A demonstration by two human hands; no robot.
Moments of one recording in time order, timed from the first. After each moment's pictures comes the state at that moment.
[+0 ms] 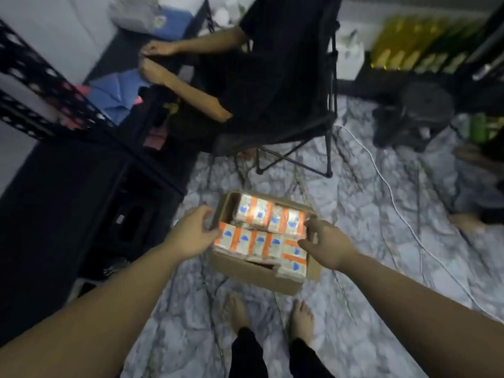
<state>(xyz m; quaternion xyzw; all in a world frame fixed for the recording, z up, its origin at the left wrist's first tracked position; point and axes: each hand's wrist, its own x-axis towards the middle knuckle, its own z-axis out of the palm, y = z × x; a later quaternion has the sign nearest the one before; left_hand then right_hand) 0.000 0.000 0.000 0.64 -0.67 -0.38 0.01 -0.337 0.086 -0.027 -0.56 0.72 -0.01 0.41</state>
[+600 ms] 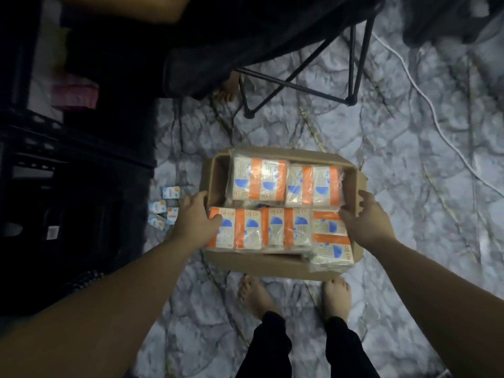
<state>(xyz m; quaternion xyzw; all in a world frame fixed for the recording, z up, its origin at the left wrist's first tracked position) 0.013 -0.081 -0.283 0.67 -0.63 -0.36 -0.12 -0.328 0.063 -0.283 -0.26 0.88 -0.09 0.40</state>
